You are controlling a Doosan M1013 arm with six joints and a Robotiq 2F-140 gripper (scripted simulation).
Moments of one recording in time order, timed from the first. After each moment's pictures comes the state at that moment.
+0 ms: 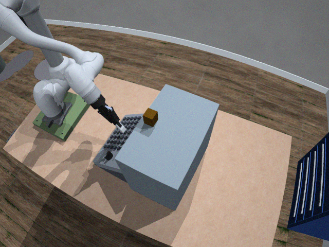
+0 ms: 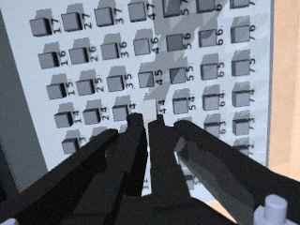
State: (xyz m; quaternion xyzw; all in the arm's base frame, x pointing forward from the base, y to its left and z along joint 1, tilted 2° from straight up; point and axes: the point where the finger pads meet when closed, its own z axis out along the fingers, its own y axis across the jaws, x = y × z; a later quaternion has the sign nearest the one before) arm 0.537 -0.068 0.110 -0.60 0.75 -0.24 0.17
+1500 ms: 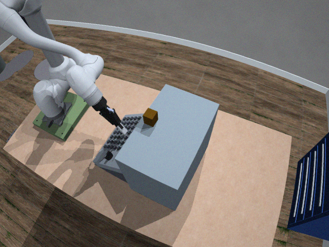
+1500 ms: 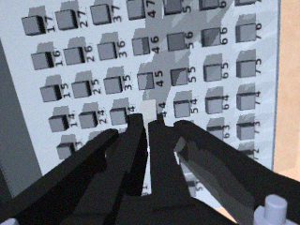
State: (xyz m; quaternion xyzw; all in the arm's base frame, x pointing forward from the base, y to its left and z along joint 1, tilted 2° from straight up) arm 0.544 -0.070 0.099 -0.60 0.75 -0.24 0.17
